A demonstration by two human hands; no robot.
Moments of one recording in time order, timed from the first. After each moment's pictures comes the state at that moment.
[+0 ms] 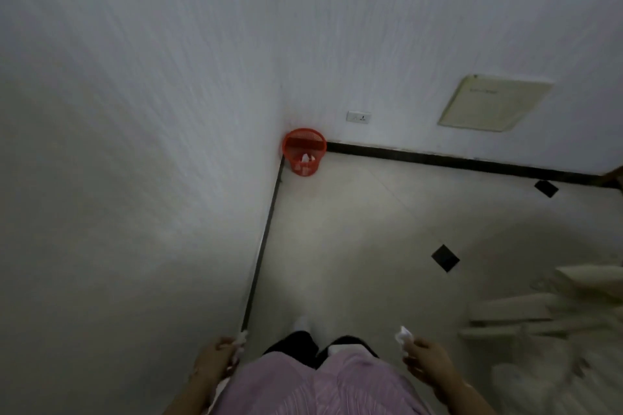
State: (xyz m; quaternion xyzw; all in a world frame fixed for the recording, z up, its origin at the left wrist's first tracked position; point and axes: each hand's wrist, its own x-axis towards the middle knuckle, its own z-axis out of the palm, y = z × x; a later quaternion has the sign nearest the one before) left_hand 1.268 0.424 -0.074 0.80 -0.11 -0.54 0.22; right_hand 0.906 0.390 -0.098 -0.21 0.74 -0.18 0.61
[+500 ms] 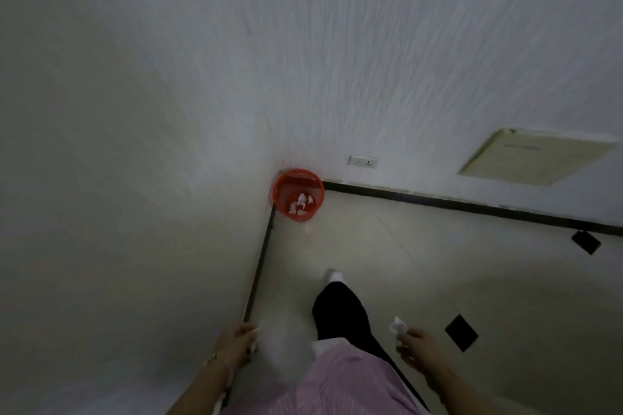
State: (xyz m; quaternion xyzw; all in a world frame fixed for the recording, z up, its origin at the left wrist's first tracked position) left_hand 1.246 0.091 -0.104 0.78 -0.09 -0.58 0.22; right_hand 0.911 0.035 -0.115 -0.23 0.73 -0.12 0.63
